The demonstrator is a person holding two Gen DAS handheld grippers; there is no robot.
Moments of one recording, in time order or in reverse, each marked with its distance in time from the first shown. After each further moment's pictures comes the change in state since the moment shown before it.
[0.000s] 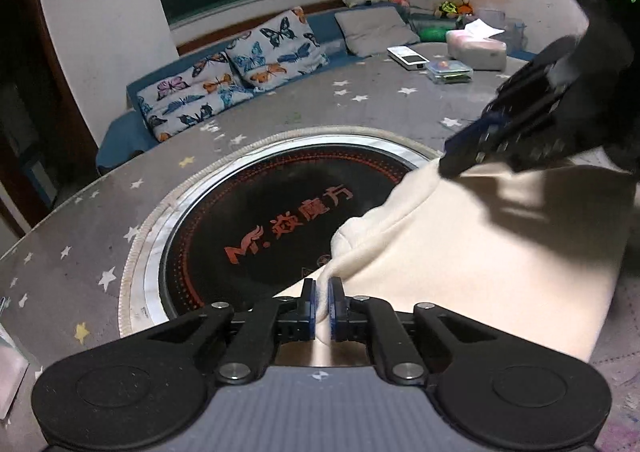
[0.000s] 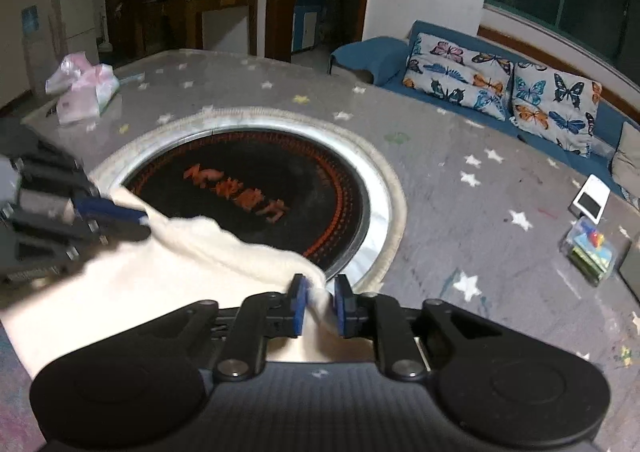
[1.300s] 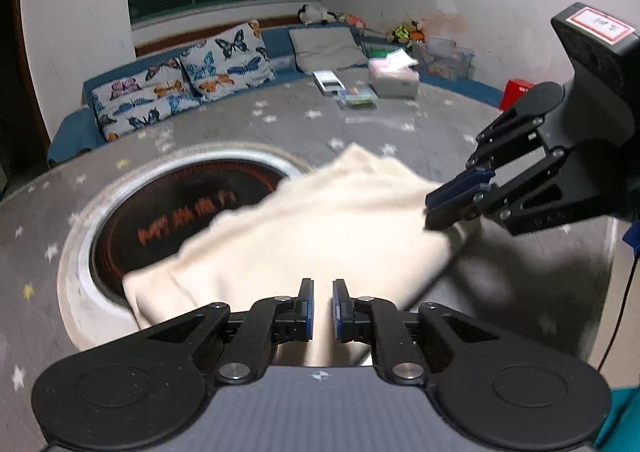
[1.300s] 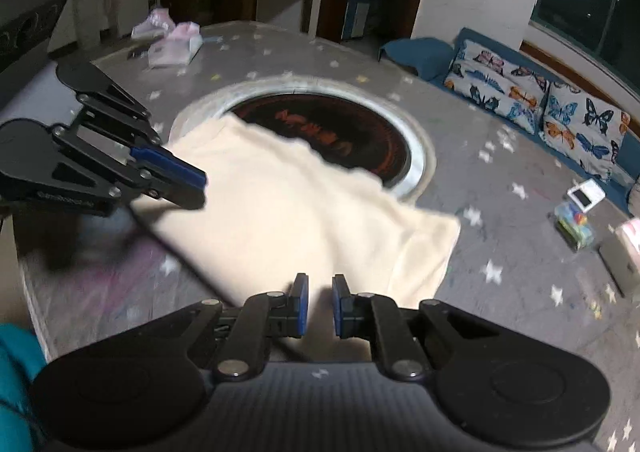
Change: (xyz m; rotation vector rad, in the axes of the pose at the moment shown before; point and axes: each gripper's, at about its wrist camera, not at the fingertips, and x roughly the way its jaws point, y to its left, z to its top) left arm -0.068 -0.057 -0.015 -0.060 -0.032 -0.198; right arm -0.091 0.034 -0.065 -0.161 0.068 0.072
